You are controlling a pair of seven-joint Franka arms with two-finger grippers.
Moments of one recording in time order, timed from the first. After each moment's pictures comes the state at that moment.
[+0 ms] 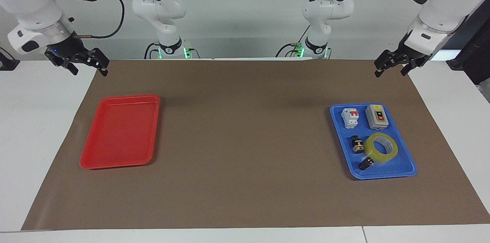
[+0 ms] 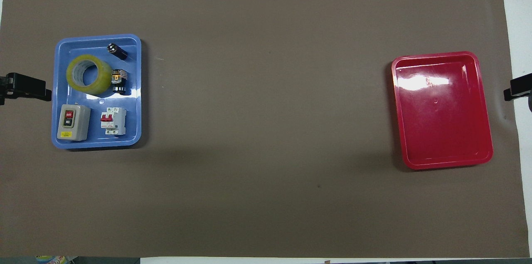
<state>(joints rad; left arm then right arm) 0.01 -0.04 0.00 -1.66 -0.02 1.63 0.02 -0.05 0.01 -0.12 -1.59 -0.02 1.51 -0.09</state>
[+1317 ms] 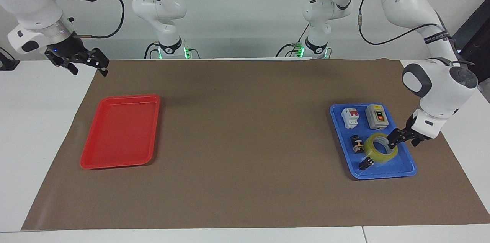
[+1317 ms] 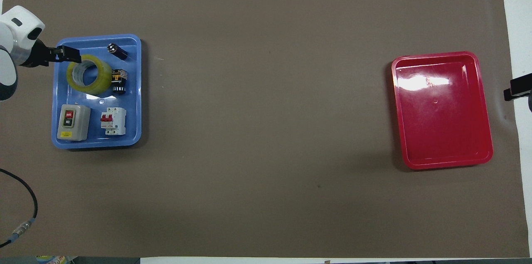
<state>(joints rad) 0.12 0.46 0.01 -1.68 -0.02 2.25 0.13 -0.05 0.01 -0.12 -1.59 -0.02 1.51 -0.09</state>
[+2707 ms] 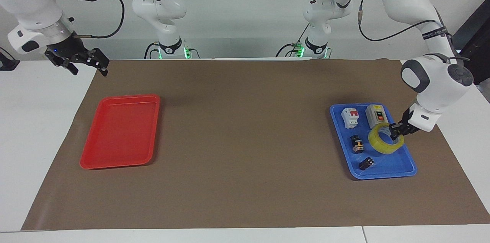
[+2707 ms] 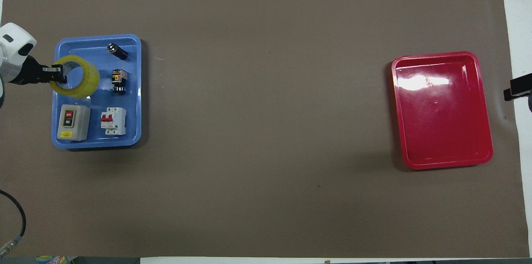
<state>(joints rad) 0.15 0.29 0.01 -1.78 -0.02 2.11 0.14 -0.04 0.01 -0.12 -1.59 -0.02 1.51 -0.09</state>
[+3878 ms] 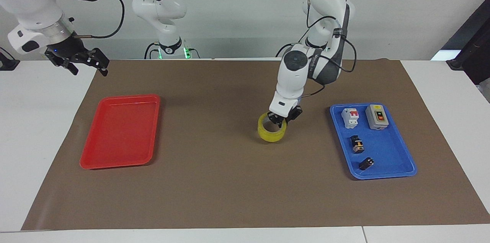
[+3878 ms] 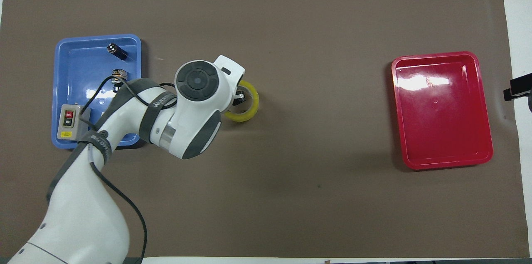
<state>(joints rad) -0.61 0.35 -0.01 -1.84 0.08 2.23 -0.82 -0.04 0.01 -0.12 -1.59 -0.02 1.51 -0.09</state>
